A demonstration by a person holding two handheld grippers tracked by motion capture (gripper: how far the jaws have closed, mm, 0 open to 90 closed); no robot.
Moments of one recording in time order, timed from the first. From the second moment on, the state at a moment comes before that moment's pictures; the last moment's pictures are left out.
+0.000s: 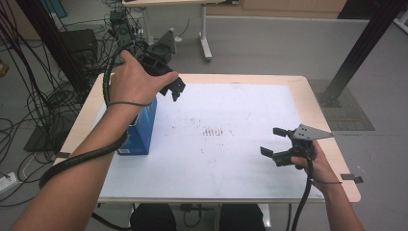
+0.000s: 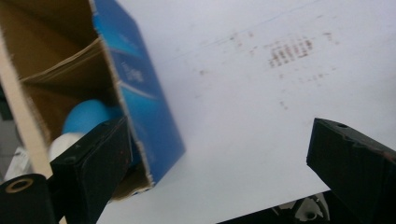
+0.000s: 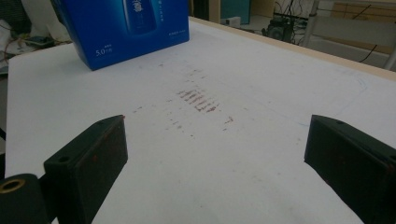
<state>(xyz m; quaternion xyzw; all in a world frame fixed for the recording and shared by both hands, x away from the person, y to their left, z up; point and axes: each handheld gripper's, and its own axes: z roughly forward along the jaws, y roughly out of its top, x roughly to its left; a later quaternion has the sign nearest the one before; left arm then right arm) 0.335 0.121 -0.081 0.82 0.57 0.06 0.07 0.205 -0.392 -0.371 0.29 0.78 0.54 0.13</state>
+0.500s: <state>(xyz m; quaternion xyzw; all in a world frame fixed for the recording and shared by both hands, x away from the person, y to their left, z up) 0.315 0.109 -0.111 0.84 0.53 0.04 0.09 0.207 -0.390 -0.344 0.33 0.79 0.50 0.13</state>
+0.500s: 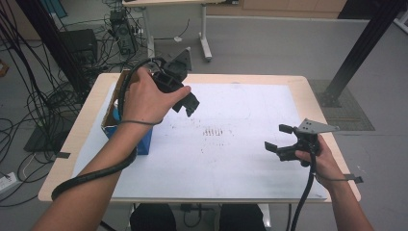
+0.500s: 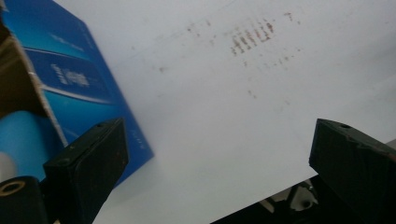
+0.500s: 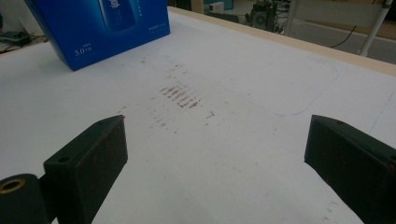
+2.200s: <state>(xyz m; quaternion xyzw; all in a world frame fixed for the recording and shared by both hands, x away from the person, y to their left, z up) 0.284 0.069 -0.246 0.84 0.52 -0.03 0.15 0.246 -0.349 -0.277 0.46 0.80 0.36 0.09</state>
